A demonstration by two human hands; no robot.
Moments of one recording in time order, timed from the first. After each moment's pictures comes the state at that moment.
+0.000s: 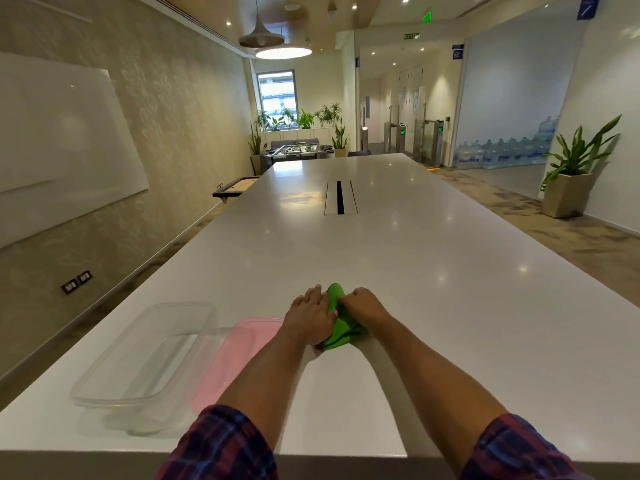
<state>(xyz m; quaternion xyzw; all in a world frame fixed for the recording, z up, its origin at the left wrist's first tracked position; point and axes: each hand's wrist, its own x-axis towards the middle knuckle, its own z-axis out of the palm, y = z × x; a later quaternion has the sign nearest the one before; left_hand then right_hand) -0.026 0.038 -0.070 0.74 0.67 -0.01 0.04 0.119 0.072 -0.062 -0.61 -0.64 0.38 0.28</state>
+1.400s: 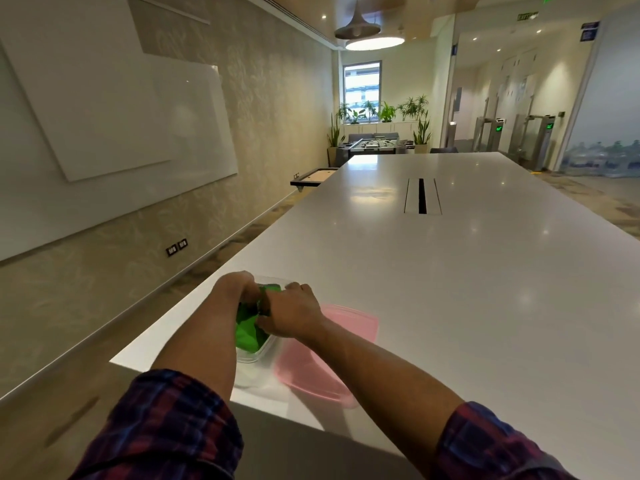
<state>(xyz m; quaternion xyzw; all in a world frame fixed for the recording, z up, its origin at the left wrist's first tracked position) -0.245 -0.073 0.040 0.42 0.89 0.02 0.19 -0.113 -0.049 -0.016 -0.29 -0.94 0.06 0.16</state>
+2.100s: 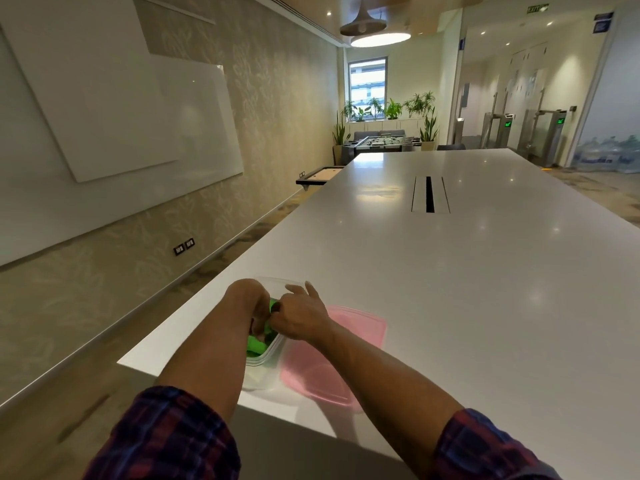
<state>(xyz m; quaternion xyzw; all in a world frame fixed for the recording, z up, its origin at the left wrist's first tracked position) -0.236 -0.065 0.028 0.47 0.82 -0.25 0.21 -0.120 -0.036 -0.029 -0.30 -0.94 0.16 0.10</state>
